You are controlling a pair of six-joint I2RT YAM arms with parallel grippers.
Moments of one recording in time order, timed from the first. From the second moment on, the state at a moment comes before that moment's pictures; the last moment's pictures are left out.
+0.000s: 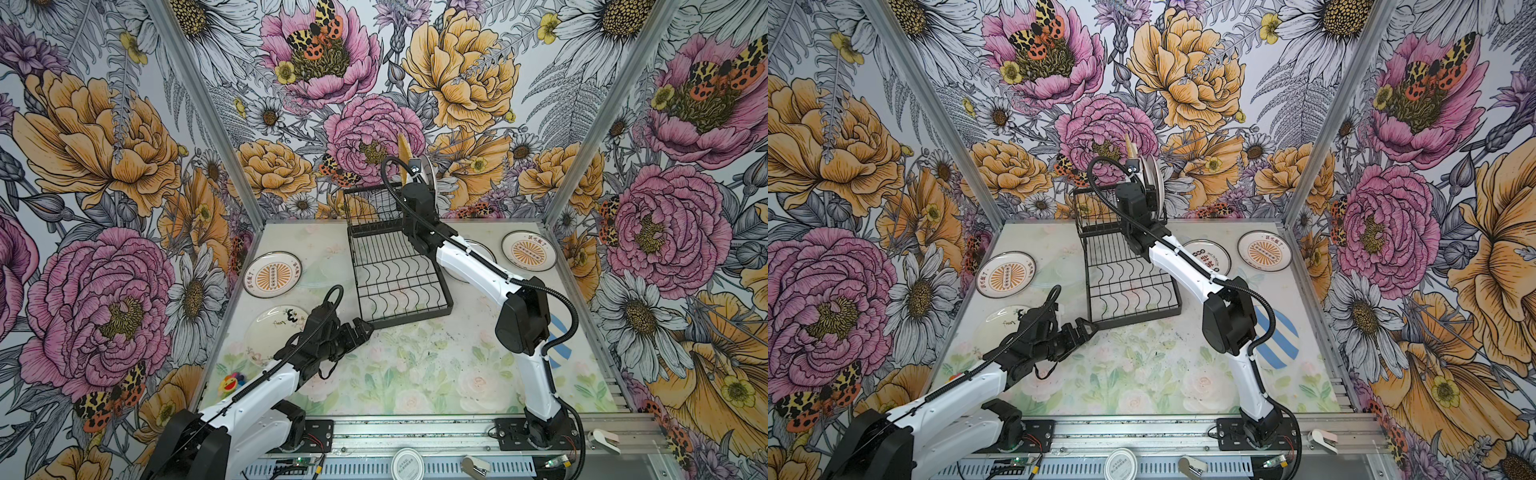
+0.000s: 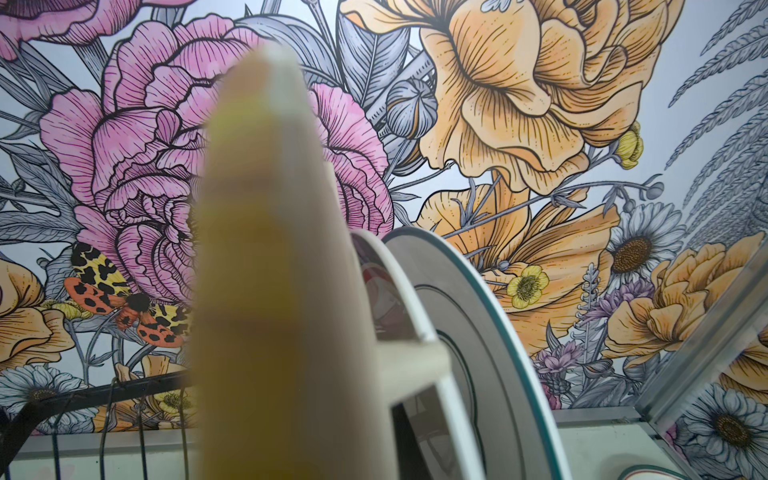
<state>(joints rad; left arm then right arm) -0.43 0.99 0.33 -0.07 0.28 -0.94 0.64 2.16 2.09 0.03 0.75 -0.04</state>
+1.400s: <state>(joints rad) -0.42 0.96 0.30 -0.06 0.28 -0.94 0.62 2.13 2.02 -0.01 0.70 0.04</state>
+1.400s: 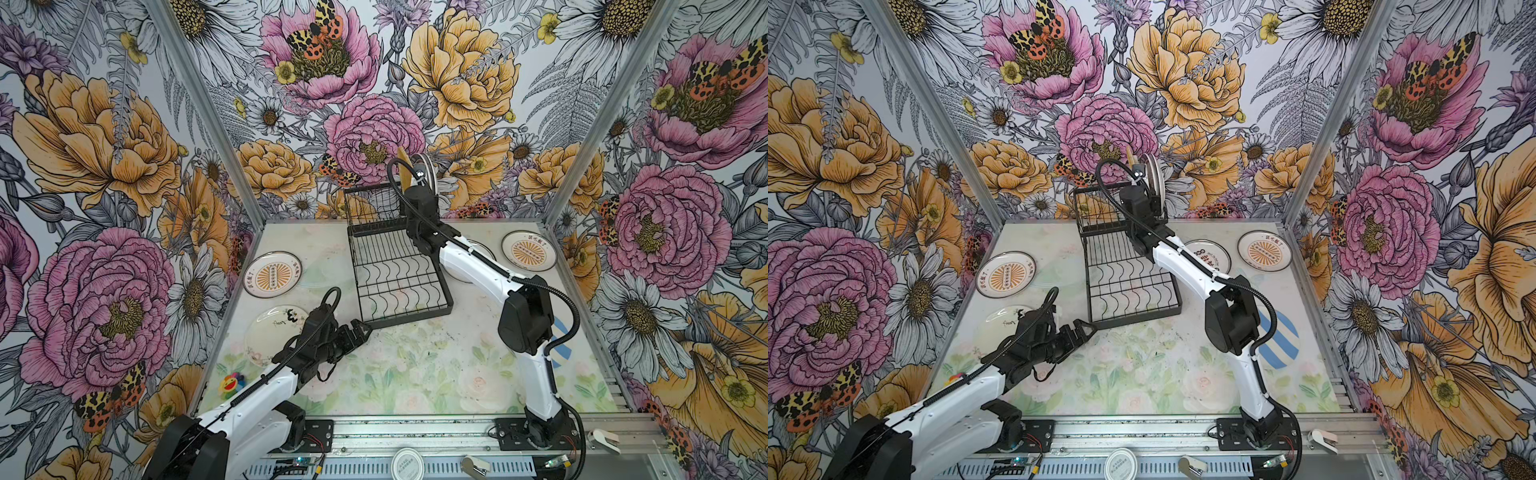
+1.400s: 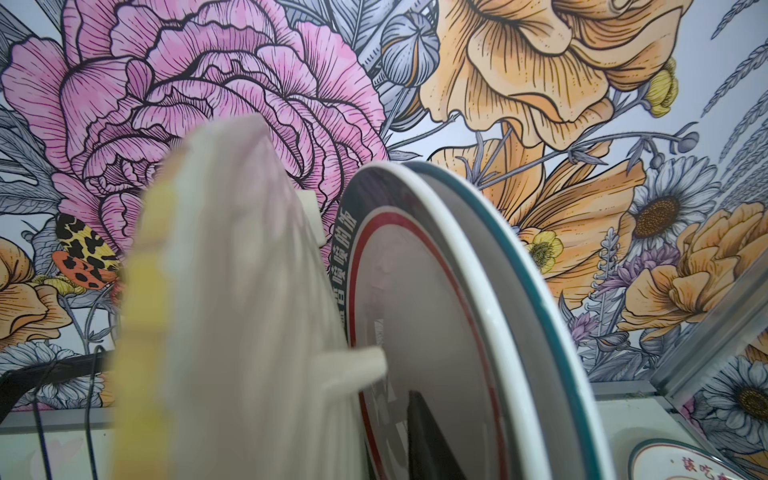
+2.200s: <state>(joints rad) -0.42 0.93 0.30 -0.07 0.28 -0.94 0.63 1.94 1.85 0.01 0.66 0.05</state>
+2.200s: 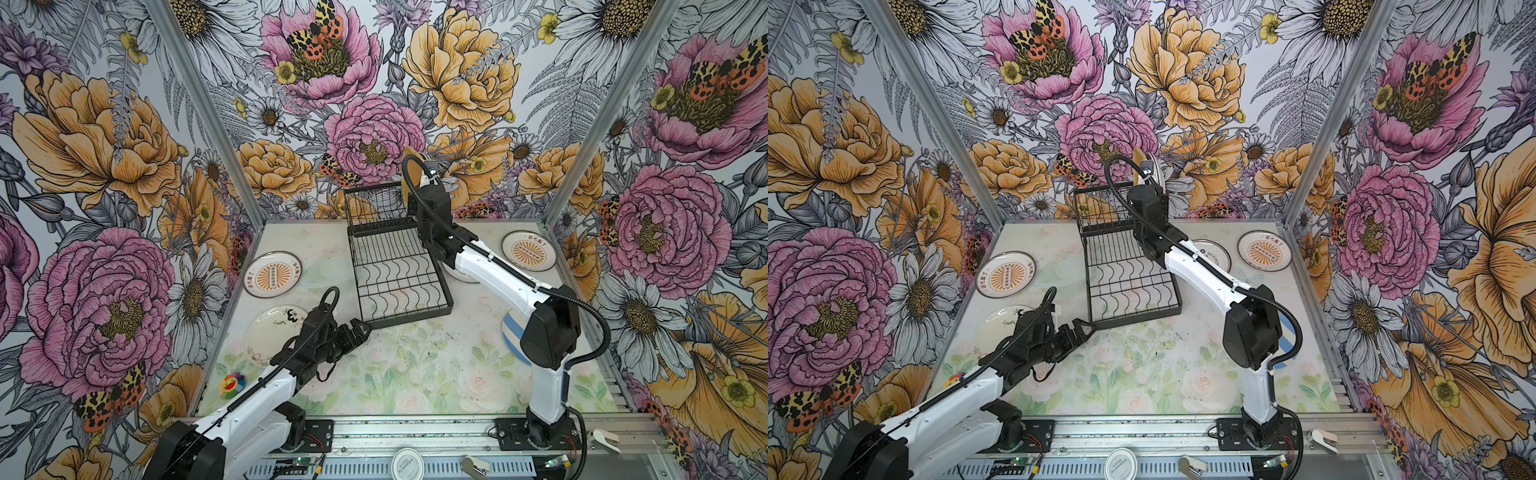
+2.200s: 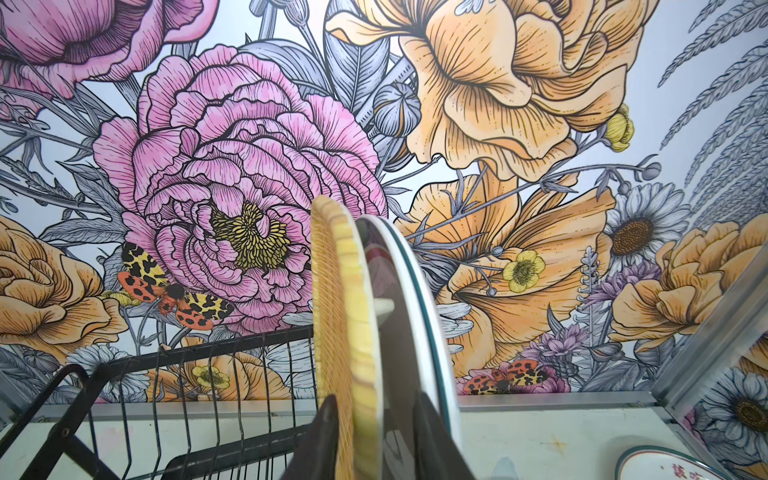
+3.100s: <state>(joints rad) -0.49 0.95 0.35 -0.10 0.24 -0.94 0.62 1.50 1.42 -0.17 0.60 0.18</state>
